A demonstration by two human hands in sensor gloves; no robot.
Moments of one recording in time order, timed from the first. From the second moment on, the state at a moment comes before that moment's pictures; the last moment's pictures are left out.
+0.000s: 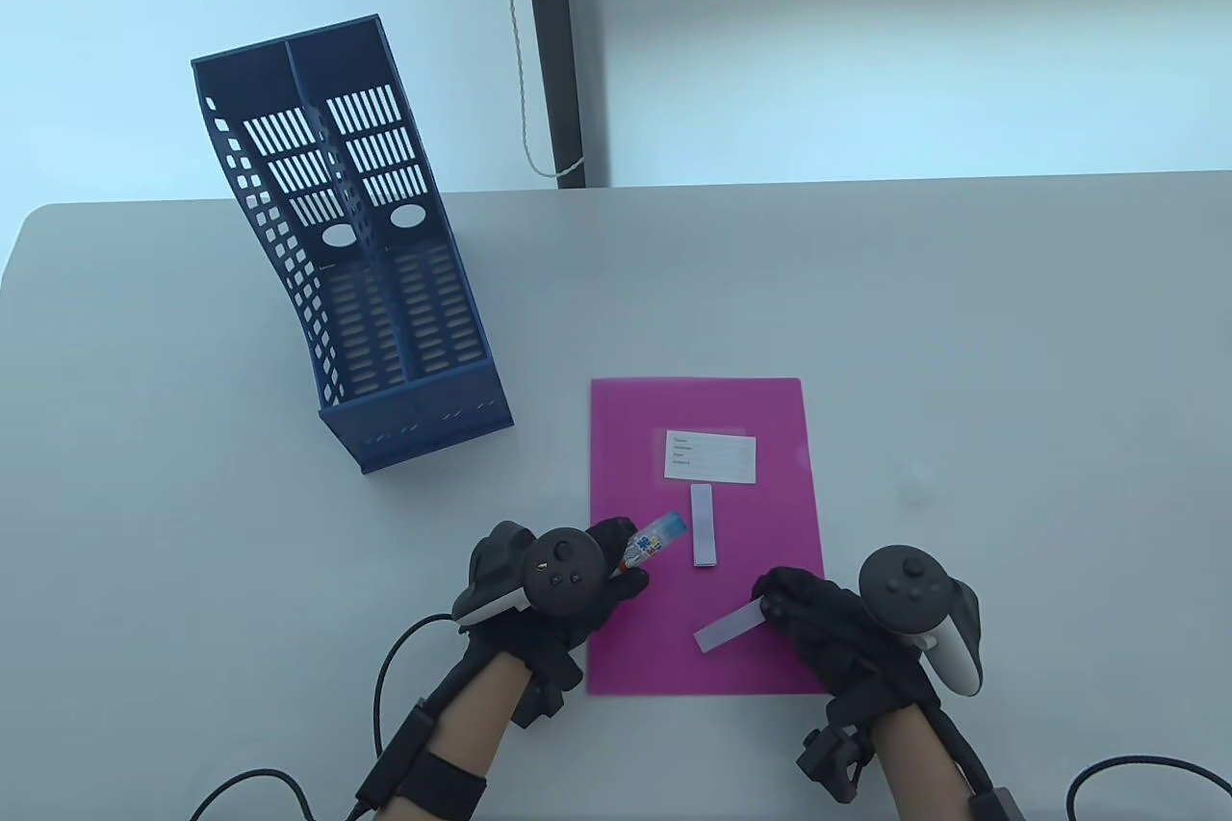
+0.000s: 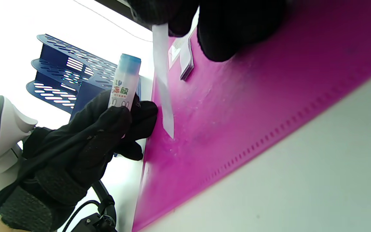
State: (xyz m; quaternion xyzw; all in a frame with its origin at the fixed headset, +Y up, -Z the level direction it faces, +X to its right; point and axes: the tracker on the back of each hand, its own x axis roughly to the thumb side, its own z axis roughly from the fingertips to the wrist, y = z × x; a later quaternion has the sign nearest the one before) left_hand -0.112 -0.755 -0.214 -0.15 -0.30 0.18 0.93; right_hand 0.169 -0.762 -0.157 0.04 0.19 0.85 0.49
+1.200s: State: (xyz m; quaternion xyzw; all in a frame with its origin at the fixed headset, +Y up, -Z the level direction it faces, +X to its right) left_hand -0.123 -0.759 -0.221 -0.18 -0.28 0.25 0.91; right_hand 0.094 -0.708 -0.250 0.16 -0.12 0.98 -0.03
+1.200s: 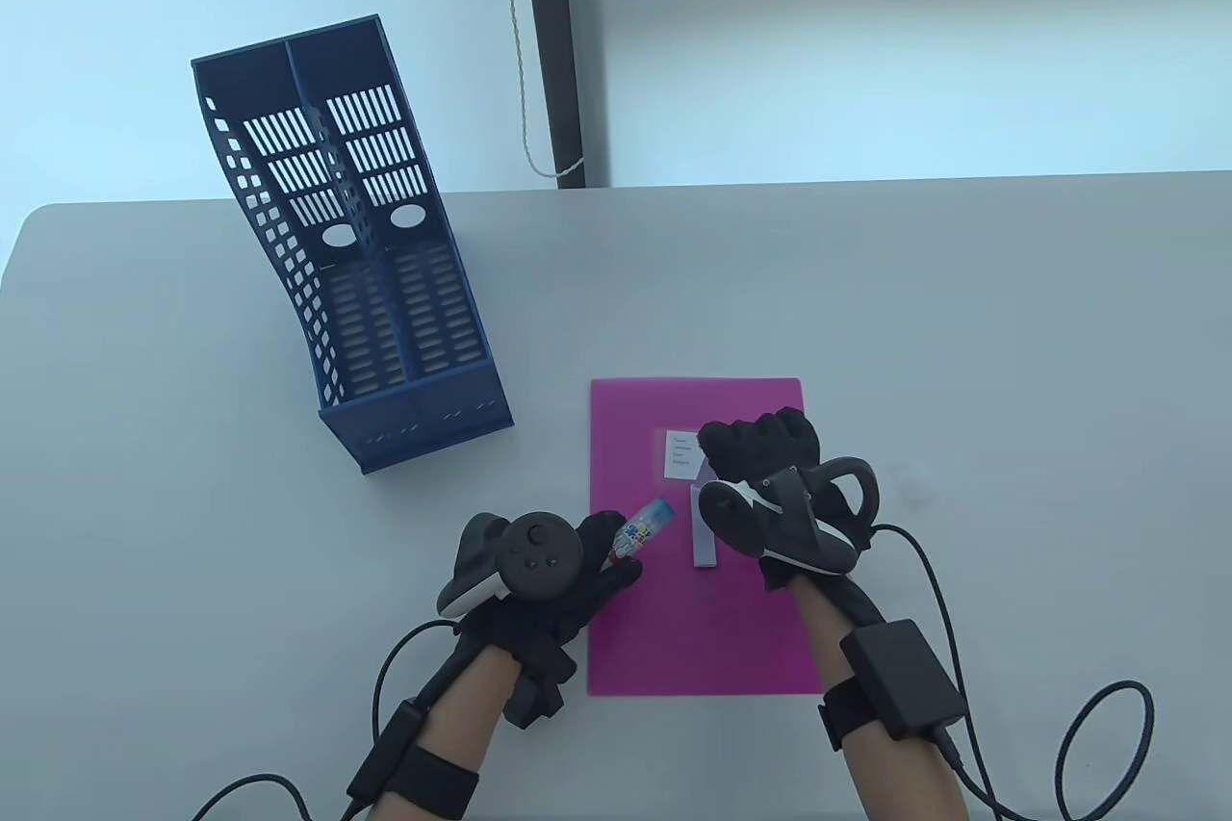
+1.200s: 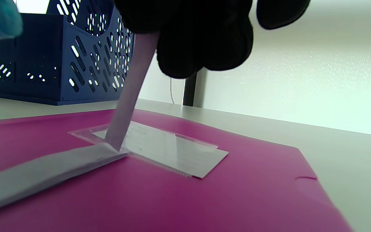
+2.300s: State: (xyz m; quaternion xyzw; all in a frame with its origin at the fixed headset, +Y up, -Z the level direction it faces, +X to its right) left_hand -0.124 -0.759 -0.221 -0.18 -0.28 0.25 0.91; right_hand 0.089 -0.711 -0.250 0.17 -0.13 0.98 -0.05
